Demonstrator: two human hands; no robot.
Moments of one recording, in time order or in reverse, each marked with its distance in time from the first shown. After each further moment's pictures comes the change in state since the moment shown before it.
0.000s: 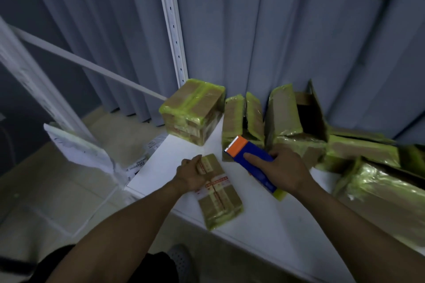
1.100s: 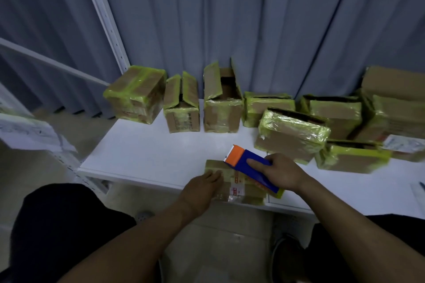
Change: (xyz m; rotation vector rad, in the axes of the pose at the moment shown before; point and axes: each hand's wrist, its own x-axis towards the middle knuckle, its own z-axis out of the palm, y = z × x) left_hand -0.207 0.089 0.151 0.582 -0.052 0.846; right_hand -0.166 0.137 -0.101 -0.184 -0.073 0.192
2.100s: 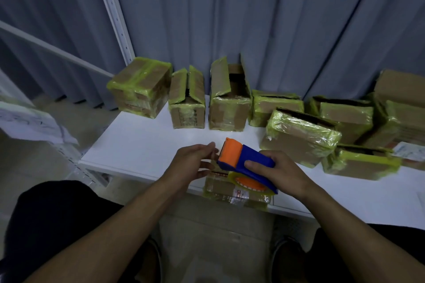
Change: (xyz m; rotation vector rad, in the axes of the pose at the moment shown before) left_hand -0.029 0.026 -0.158 -1.488 0.228 -0.653; right_hand -0.019 -0.033 0.005 0.350 -0.054 -0.301
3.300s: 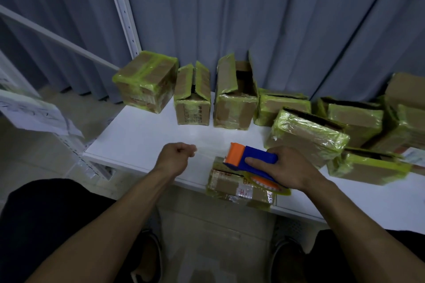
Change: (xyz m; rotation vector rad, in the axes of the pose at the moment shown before) left_hand 0.055 -0.038 -0.047 0.233 0.257 0.029; right_hand 0.021 -0.001 -0.012 -0.495 0.041 0.092
